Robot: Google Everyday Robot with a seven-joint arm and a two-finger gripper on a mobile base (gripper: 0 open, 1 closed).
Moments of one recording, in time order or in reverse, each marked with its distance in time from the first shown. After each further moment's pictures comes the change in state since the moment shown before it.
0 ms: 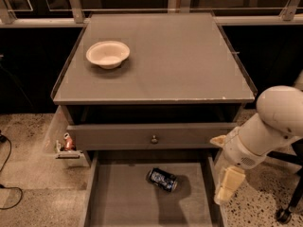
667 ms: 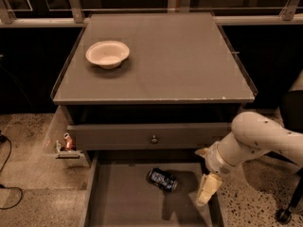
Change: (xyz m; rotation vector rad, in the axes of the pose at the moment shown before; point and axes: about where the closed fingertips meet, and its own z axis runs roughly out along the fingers) arm 0.013 -0.034 0.110 -0.055 -0.075 0.017
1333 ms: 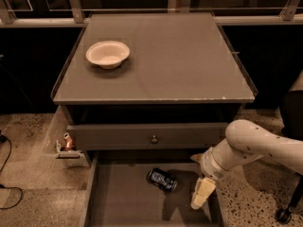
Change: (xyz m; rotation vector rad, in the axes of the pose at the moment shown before) arm 0.005 -0.007 0.042 -0.037 -0.035 0.012
